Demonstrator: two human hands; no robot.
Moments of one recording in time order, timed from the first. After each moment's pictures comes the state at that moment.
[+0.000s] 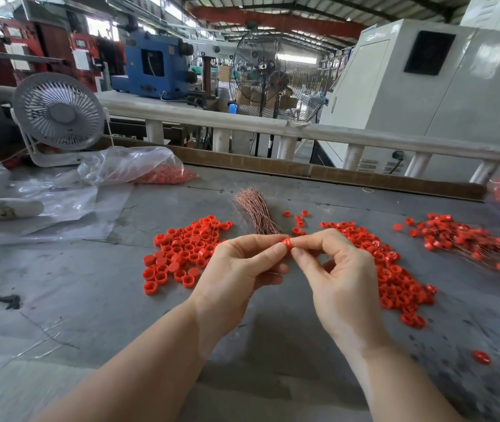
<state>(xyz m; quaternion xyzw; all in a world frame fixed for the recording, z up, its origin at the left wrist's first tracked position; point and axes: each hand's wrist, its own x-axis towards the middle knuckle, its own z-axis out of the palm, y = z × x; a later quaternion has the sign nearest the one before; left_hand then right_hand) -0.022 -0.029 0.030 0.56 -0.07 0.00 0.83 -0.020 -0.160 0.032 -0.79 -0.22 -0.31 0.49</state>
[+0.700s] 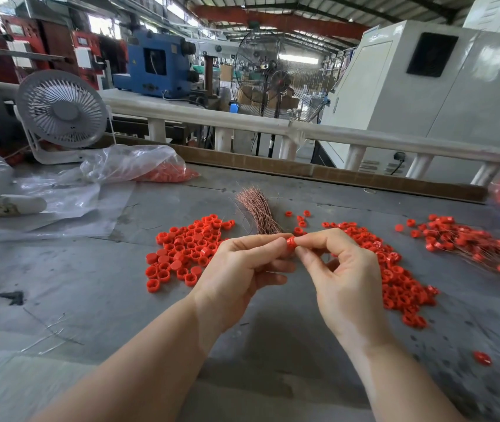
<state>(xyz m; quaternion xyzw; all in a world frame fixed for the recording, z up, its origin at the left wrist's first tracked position) -0.025 -0.024 0.036 0.52 -0.07 -0.05 0.85 -0.021 -0.160 0.034 -0.79 -0.22 -0.31 0.48</state>
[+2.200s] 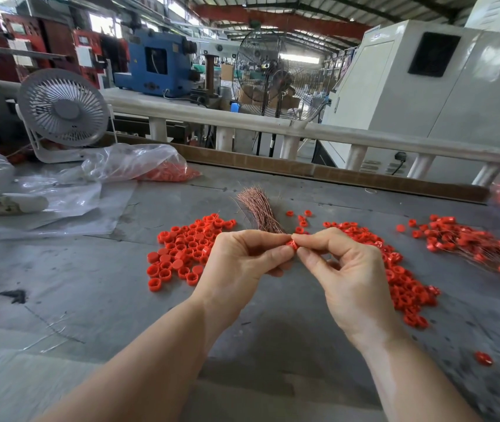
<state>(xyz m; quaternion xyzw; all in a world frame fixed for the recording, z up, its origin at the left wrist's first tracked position) -0.028 -0.025 0.036 0.64 -0.12 0.11 0.75 -0.019 -0.164 0.038 -0.76 -0.25 -0.23 0.56</state>
